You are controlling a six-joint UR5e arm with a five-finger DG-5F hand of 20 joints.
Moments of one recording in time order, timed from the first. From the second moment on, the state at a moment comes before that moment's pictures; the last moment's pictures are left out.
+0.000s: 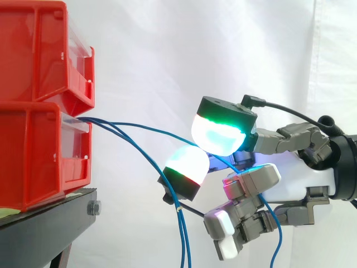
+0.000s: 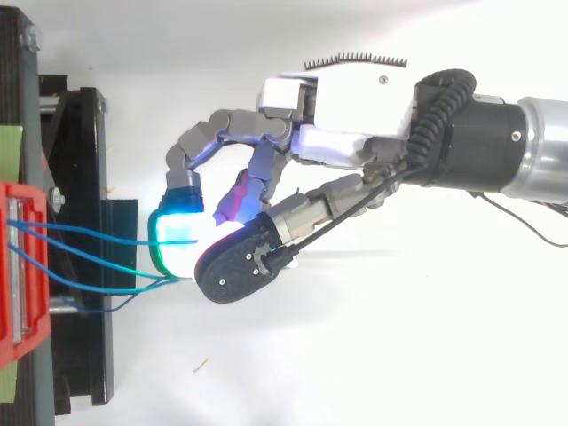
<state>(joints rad) 0.09 -2.29 -1.23 -2.81 -1.41 0.02</state>
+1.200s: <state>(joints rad) 0.09 -2.29 -1.23 -2.85 -1.41 0.01</state>
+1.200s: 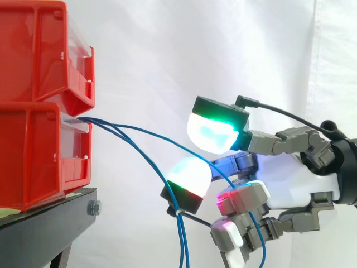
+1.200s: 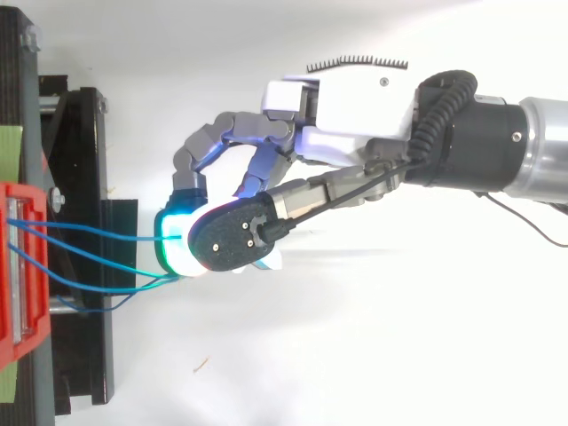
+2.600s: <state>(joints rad) 0.09 -2.29 -1.23 -2.88 -1.41 0.01</state>
